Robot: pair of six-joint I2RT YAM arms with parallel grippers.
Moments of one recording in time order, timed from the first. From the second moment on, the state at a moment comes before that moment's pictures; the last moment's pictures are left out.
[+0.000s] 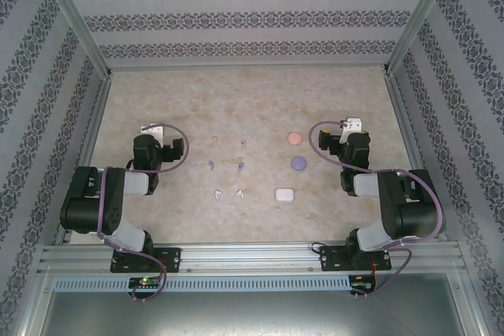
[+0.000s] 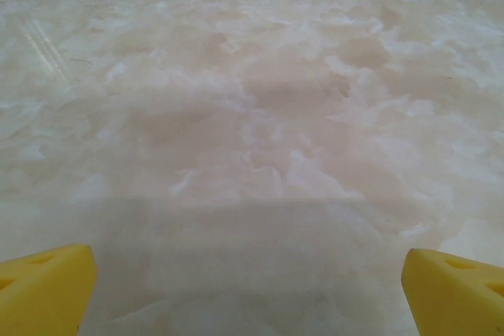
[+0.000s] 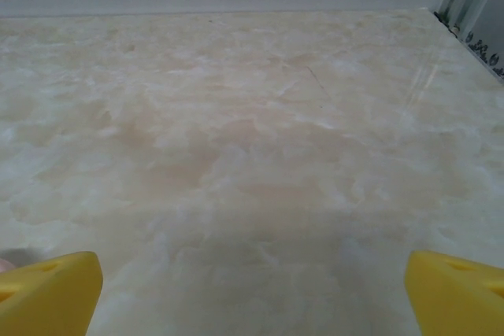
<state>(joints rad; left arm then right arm) 0.01 1.55 0.40 0.67 -0.02 -0.02 0.02 1.50 0.36 0.78 0.06 0.05</state>
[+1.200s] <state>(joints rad) 0.01 1.27 0.88 -0.25 -0.07 -0.39 0.04 0.93 0.70 -0.12 -0.17 0.51</state>
